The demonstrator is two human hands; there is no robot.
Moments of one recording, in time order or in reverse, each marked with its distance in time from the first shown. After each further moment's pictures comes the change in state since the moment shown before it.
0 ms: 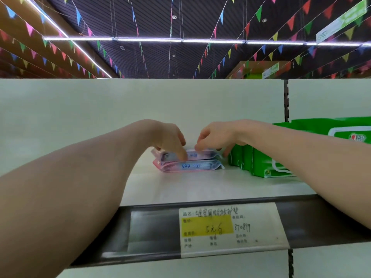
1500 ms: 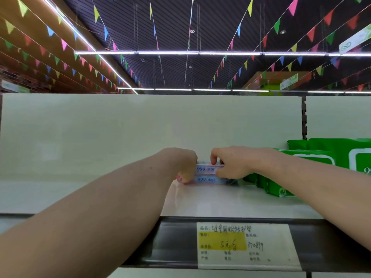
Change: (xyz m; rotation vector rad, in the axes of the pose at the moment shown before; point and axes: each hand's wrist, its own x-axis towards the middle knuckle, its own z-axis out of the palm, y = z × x) left_hand -0.005 0.007 0.022 0.206 -0.033 -0.076; right_hand -0.012 0.002 0.013 -0.451 0.046 -0.190
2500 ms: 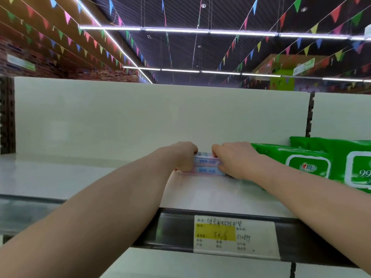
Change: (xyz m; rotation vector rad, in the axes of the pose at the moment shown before) left_hand -0.002 -0.014 0.014 -0.284 0.107 0.028; right_hand -0.005 -0.009 0.011 -0.306 0.207 -0.022
